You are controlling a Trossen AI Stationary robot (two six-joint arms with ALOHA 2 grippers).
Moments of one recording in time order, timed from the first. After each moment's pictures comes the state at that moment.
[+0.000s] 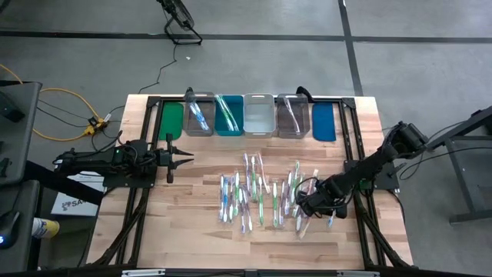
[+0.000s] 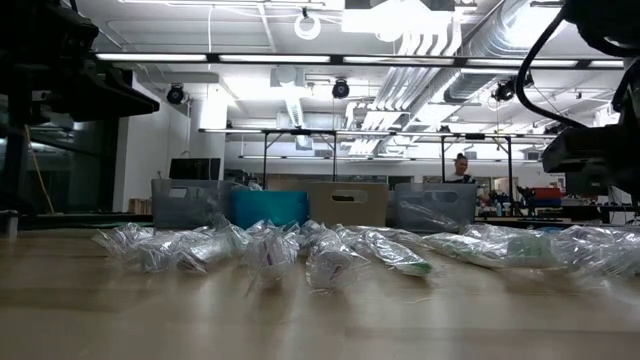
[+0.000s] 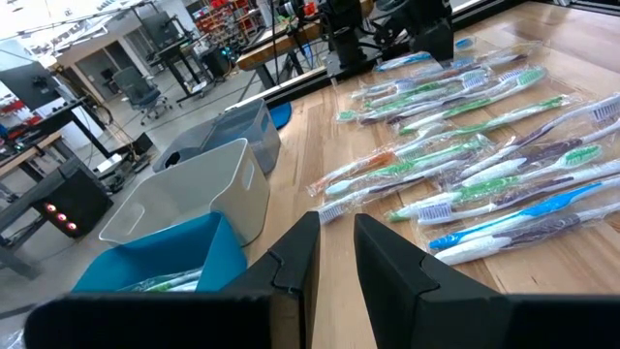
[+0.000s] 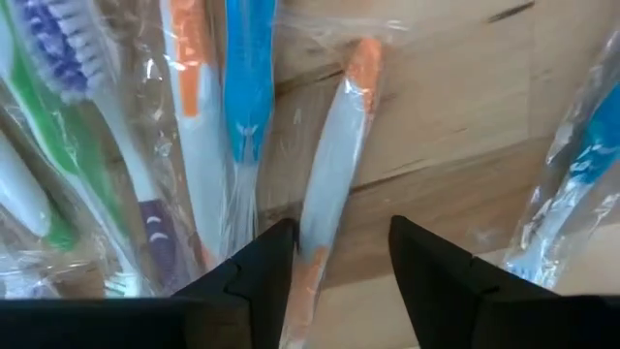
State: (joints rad) left arm 0.03 0.01 0.10 -0.23 -0.10 0.41; right arm 0.53 1.54 0.67 -0.54 -0.15 2.44
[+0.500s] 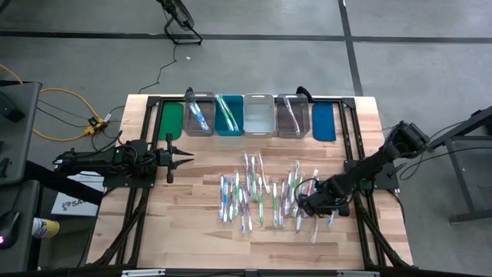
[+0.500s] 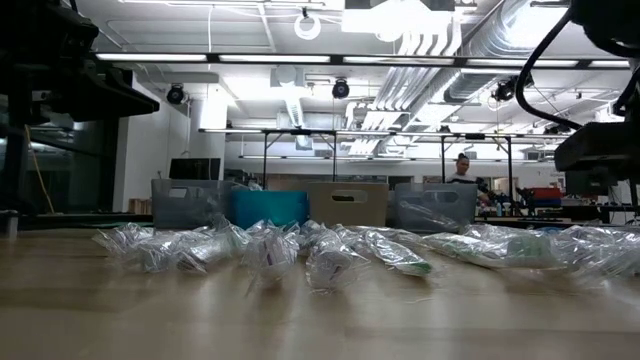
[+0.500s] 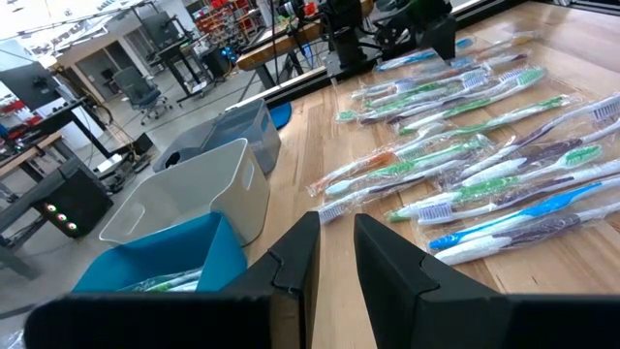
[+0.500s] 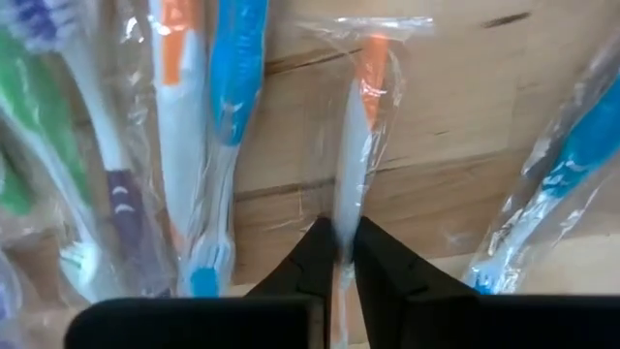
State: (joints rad) left arm 0.03 0.01 0.10 -0.23 -0.10 0.41; right arm 0.54 1.48 0.67 -0.57 -0.18 2.31
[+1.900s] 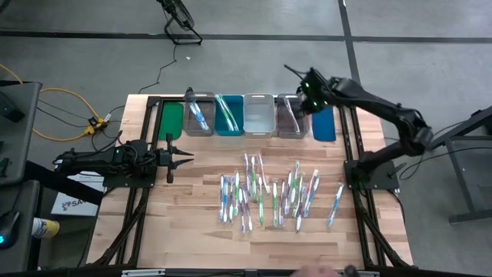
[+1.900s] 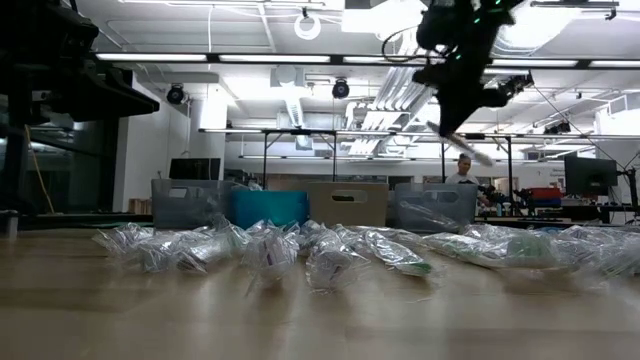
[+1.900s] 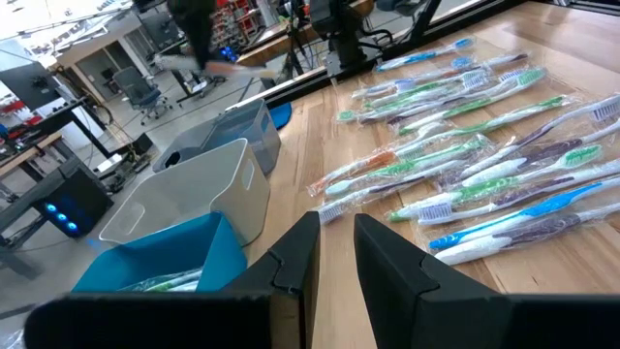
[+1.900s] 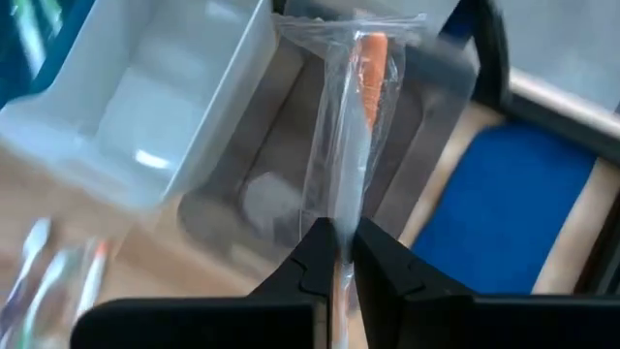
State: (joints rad) left arm 0.03 0.01 0.10 -0.23 -0.10 0.41; right arm -0.68 1.44 1.27 -0.95 0.10 0.43
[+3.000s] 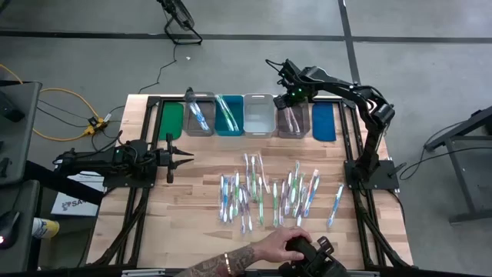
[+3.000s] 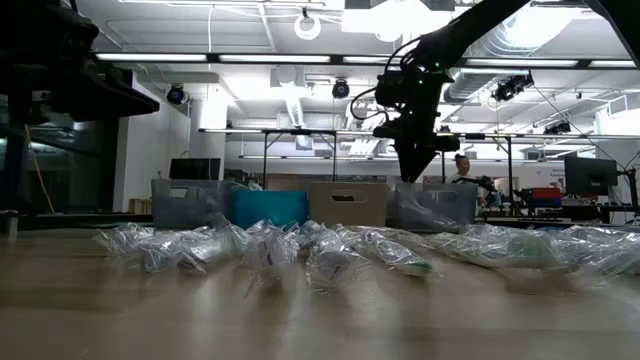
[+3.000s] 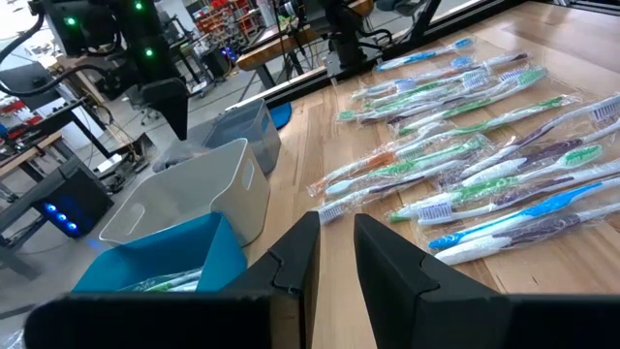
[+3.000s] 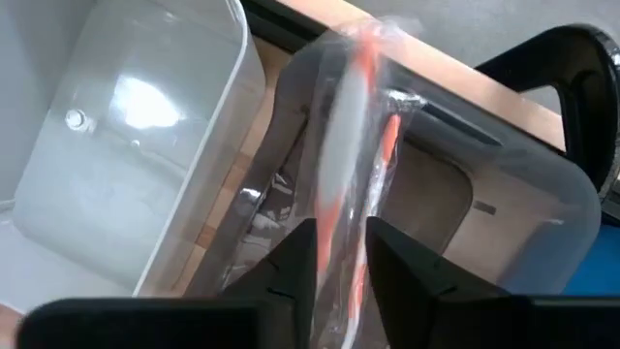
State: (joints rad) left arm 0.03 0.01 0.10 -0.23 -0.10 0.41; right arm -0.77 1.87 1.50 -0.89 0.02 0.34
